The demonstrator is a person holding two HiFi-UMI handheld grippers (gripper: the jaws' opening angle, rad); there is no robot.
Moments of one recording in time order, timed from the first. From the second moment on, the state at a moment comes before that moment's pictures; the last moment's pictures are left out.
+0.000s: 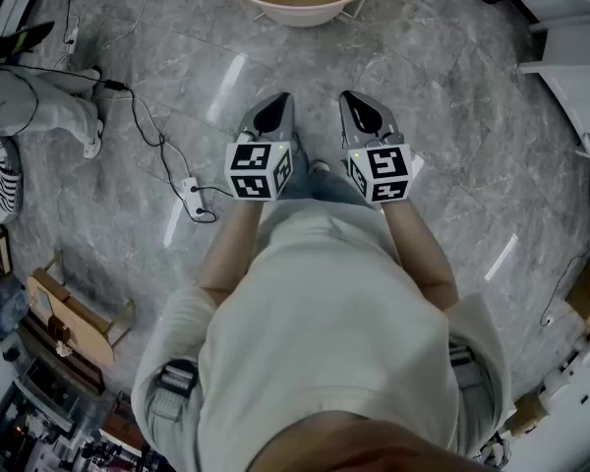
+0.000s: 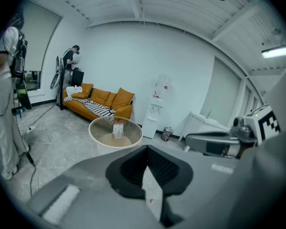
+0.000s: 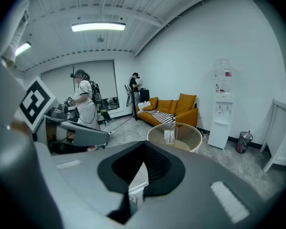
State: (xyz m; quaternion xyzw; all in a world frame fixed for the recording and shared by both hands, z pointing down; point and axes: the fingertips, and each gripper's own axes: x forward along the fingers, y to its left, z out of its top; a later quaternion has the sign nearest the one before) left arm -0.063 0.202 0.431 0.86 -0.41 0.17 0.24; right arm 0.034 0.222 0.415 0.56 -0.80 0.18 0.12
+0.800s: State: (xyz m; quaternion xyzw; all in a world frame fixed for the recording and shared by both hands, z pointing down) left arm -0.064 0.291 0.388 0.88 -0.40 0.16 0.21; right arm 0.031 0.305 0.367 0.57 -0.80 0.13 0.13
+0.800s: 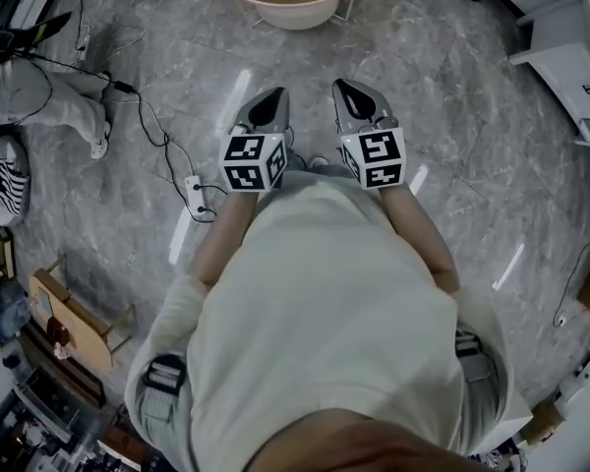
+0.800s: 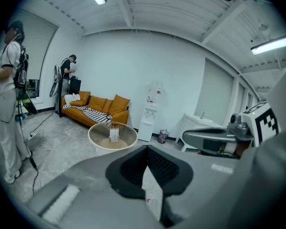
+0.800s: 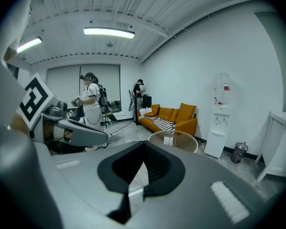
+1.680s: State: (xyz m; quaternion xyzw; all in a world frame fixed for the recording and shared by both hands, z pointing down) left arm -0.054 0.203 0.406 0.87 -0.41 0.16 0.24; right arm 0.036 0.228 0.389 0.56 -0.80 0.15 0.14
